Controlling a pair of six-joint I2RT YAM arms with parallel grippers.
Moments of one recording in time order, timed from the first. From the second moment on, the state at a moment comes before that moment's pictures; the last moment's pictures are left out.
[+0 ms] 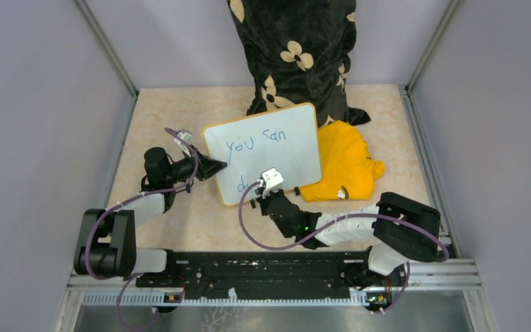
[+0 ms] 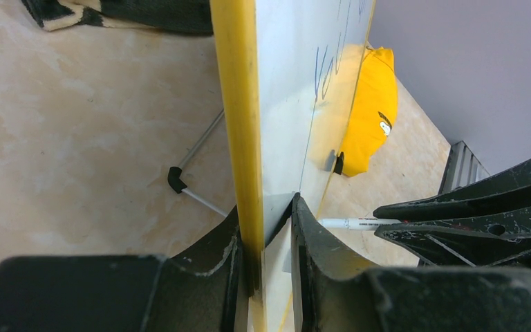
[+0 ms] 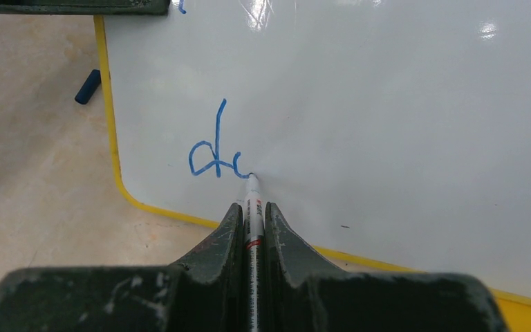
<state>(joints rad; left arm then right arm) -0.06 1.34 0.44 0.73 0.87 -0.42 1.22 1.50 0.58 0.67 0.68 0.19</state>
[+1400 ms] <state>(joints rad) -0.06 1.34 0.45 0.72 0.85 -0.42 1.19 1.51 0.64 0.66 0.63 0.15</state>
